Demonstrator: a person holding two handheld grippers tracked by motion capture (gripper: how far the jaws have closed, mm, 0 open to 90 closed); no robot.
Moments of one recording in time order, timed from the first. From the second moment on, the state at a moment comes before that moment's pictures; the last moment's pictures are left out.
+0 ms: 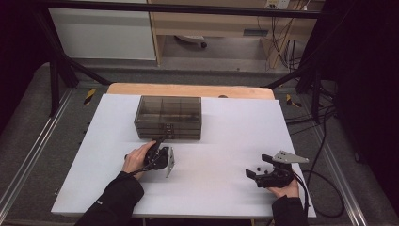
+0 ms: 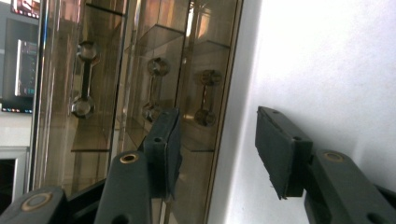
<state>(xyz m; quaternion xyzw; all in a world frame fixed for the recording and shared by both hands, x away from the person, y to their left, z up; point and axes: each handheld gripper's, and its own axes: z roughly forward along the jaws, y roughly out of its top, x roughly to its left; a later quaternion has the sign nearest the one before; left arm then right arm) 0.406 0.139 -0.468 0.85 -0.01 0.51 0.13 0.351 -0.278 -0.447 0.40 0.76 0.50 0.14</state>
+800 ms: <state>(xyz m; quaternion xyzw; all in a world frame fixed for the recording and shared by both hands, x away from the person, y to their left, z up) 0.413 0.131 -0.485 0.82 -0.03 0.56 0.10 0.351 -0.278 -0.446 0.40 0.76 0.50 0.14</state>
